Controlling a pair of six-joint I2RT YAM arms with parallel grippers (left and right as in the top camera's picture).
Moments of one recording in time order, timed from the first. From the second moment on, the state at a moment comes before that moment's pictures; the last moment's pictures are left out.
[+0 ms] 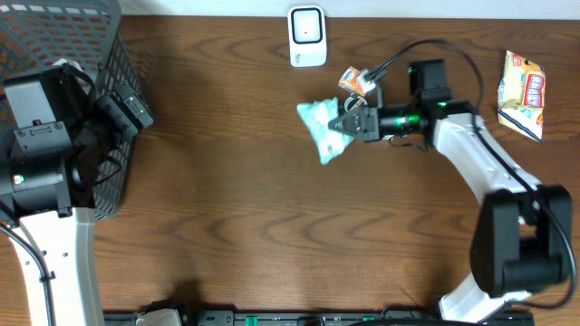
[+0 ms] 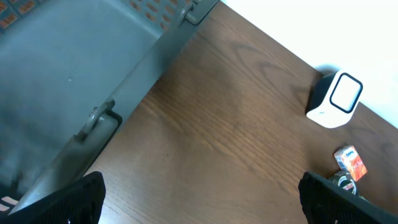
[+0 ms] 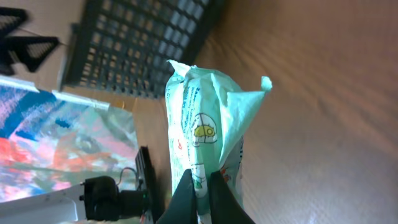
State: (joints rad) left arm 0.21 1.23 1.46 -1.02 0.09 -0.41; right arm 0.13 1.80 1.25 -0.43 -1.18 0.07
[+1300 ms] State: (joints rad) left arm 0.21 1.23 1.46 -1.02 0.09 -0.41; right arm 0.42 1.64 1.25 -0.69 -0.30 0.05
